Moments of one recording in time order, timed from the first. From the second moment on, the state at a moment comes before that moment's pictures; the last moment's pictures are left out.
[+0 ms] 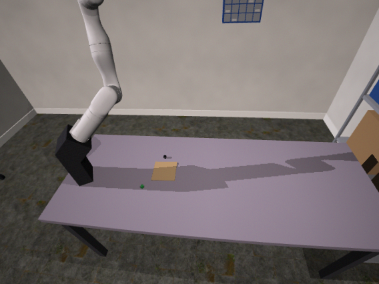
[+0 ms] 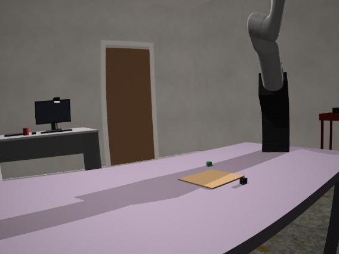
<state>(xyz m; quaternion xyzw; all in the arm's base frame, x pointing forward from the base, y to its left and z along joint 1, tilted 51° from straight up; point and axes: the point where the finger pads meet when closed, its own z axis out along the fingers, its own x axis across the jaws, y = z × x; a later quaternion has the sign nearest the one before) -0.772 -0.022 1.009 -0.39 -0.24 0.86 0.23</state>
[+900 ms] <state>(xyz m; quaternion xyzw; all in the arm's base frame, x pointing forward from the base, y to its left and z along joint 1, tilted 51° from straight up) -0.852 -0.330 0.801 -0.43 -0.40 0.81 0.05</state>
